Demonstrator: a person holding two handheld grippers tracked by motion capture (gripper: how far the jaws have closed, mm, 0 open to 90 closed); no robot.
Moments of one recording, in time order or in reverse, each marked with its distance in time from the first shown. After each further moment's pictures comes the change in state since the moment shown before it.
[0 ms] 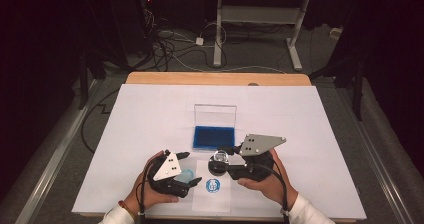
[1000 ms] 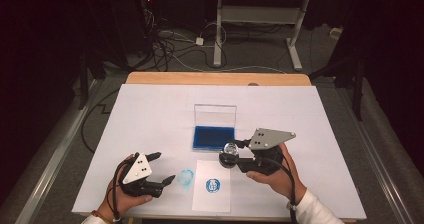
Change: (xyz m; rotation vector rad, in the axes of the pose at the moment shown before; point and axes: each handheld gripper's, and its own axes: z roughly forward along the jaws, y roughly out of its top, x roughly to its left) left arm 0.016 -0.039 -0.049 0.026 0.116 -0.077; right arm -0.017 -0.002 -0.015 0.026 -0.086 -0.021
